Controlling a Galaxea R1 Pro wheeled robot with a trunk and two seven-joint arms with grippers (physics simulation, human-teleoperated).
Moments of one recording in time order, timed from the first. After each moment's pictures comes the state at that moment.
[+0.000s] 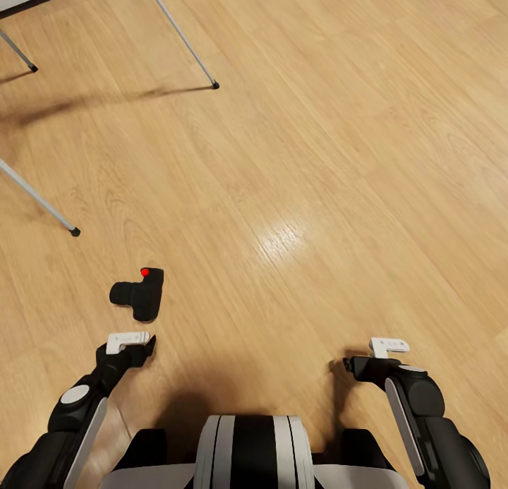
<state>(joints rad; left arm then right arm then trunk) -0.25 0.12 0.10 -1.43 0.05 0.35 -0.03 -0.29 -0.03 -0.09 -1.57 0.00 0.95 -0.03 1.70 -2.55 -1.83</state>
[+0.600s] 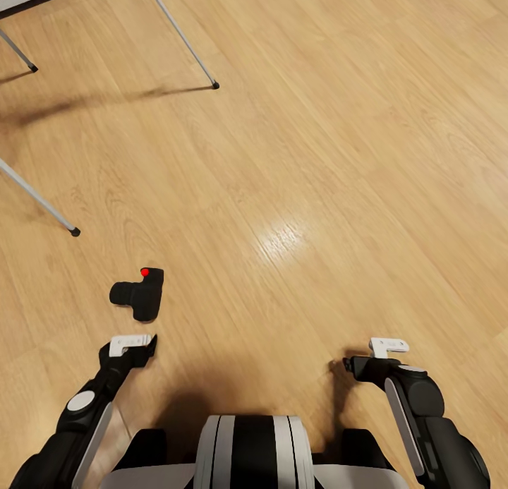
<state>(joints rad) -0.27 0.11 0.10 -1.31 0.03 0.18 -0.03 -0.29 -0.03 -0.09 -1.57 0.00 0.95 -0.03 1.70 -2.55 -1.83</state>
